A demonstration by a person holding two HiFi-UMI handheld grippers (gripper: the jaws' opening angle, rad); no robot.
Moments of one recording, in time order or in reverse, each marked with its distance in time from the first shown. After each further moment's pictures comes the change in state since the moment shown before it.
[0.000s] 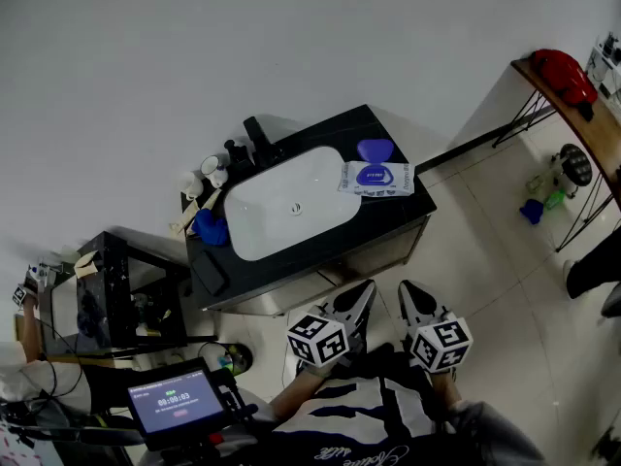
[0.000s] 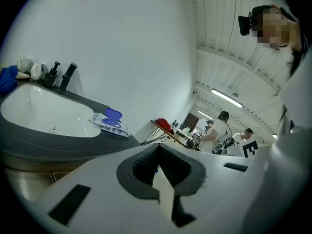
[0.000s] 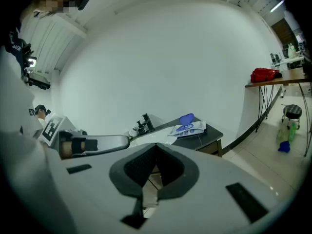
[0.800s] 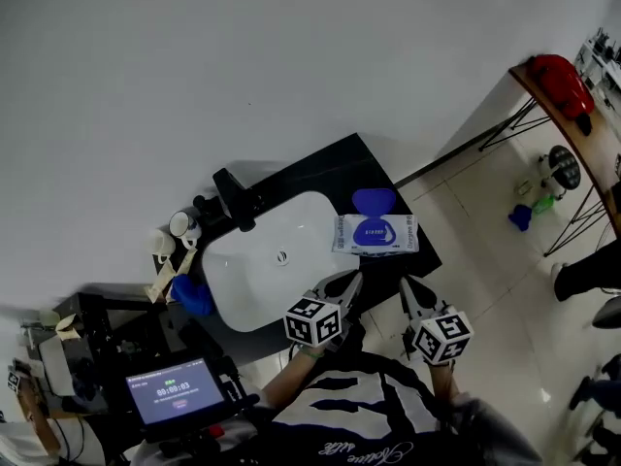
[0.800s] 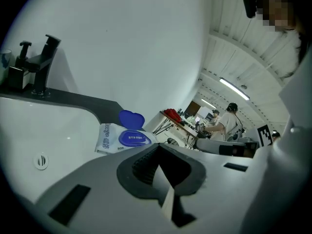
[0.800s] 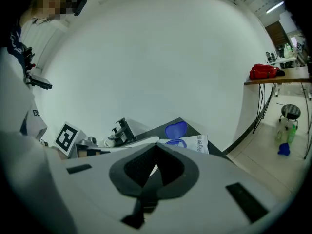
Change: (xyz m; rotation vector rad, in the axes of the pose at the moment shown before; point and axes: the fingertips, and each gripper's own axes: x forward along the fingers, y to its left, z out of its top) left arm 0.136 0.177 0.071 0.023 0.183 0.009; right arm 0.164 -0.092 0.069 0.045 0.017 -0.098
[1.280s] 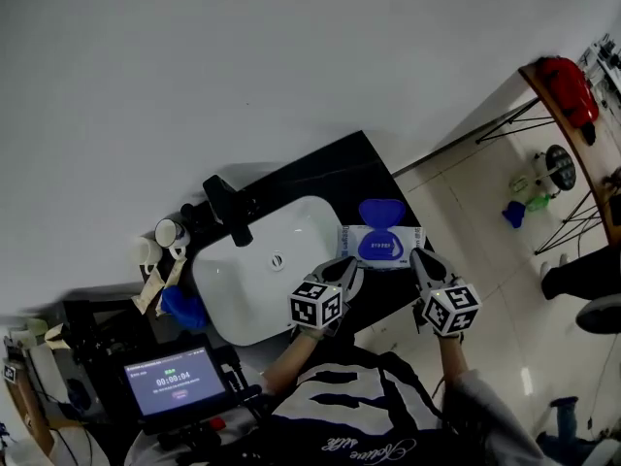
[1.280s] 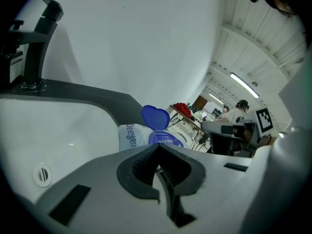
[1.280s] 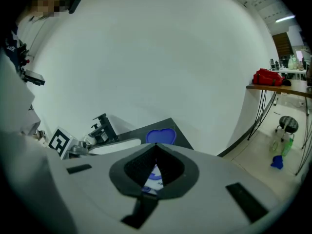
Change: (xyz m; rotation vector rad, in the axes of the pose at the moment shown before) left arm 0.050 0.089 0.008 -0.042 0.097 0.062; right arm 0.089 -0.060 0.033 -0.062 0.087 -0.085
